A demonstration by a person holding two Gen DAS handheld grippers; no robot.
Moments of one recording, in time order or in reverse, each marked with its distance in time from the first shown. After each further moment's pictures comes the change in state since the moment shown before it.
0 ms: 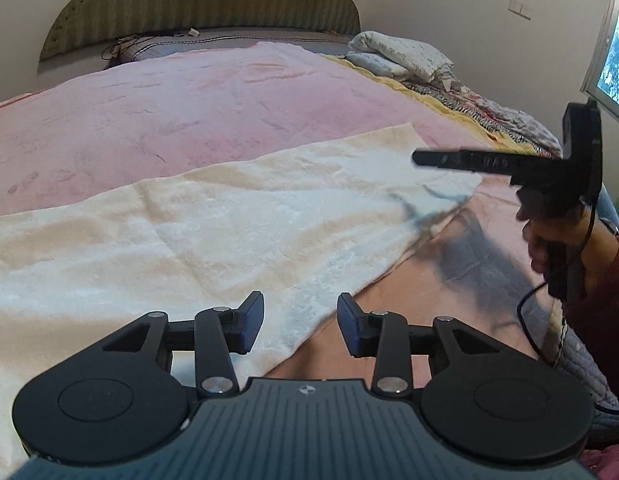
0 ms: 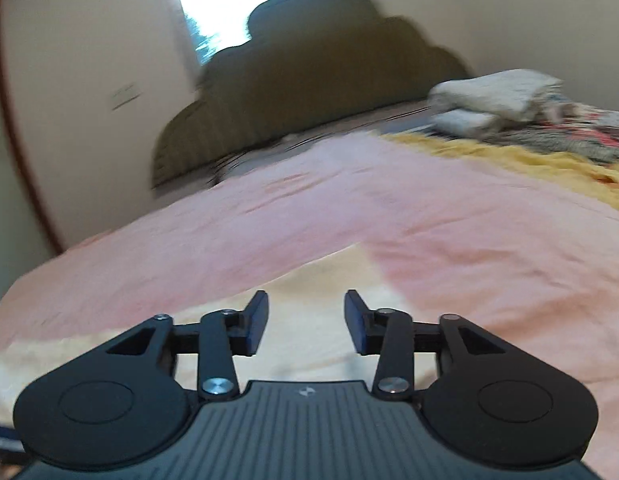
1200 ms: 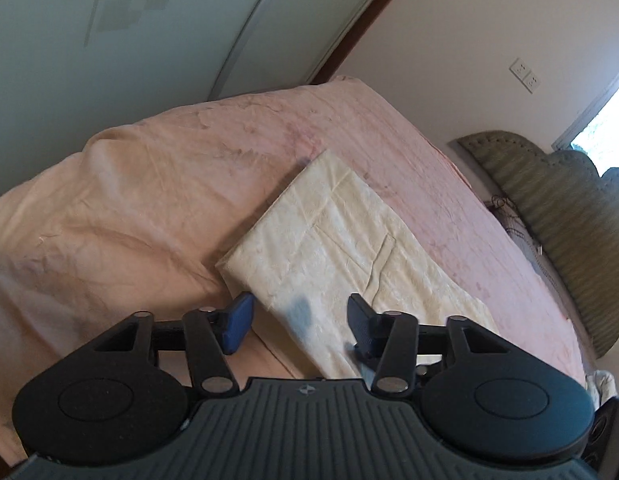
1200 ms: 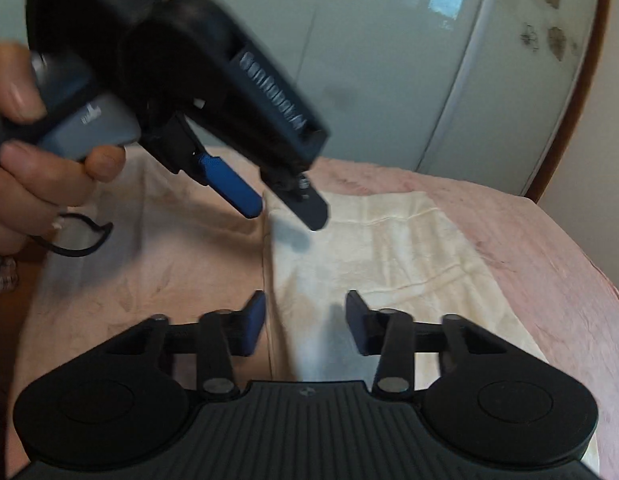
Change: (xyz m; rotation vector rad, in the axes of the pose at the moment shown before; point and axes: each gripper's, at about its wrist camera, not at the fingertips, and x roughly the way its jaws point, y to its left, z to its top) left arm -0.243 0.228 -0.162 -1.099 -0.362 0.625; right arm 0.046 0.494 -0.152 -1.196 0.085 0.897
